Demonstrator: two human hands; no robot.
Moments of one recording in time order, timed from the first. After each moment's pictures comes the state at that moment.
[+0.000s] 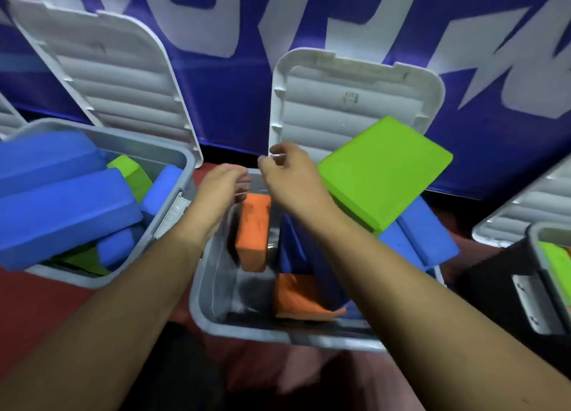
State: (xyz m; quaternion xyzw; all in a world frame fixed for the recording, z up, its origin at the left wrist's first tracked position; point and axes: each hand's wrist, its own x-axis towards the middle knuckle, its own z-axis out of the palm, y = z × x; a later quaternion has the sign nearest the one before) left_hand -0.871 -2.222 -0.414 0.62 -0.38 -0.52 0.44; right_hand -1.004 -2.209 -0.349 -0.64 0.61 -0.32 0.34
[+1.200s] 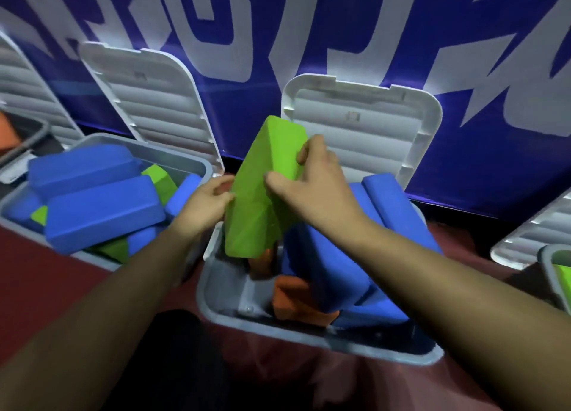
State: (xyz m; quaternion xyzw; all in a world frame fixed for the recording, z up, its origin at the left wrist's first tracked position) left_hand -0.863 -2.180 -0.384 0.68 -0.44 -0.41 0.42; right_hand -1.064 -2.168 -0.291 -0.69 0.56 -0.32 0.32
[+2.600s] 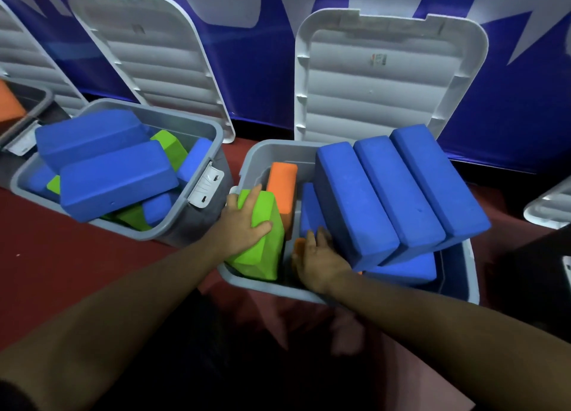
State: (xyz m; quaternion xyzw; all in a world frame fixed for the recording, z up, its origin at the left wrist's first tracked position) left_hand -0.860 -2.122 -0.481 0.74 -0.62 -0.25 0.03; right_hand -1.057 -2.102 -0.511 -0.76 0.55 0.14 0.30
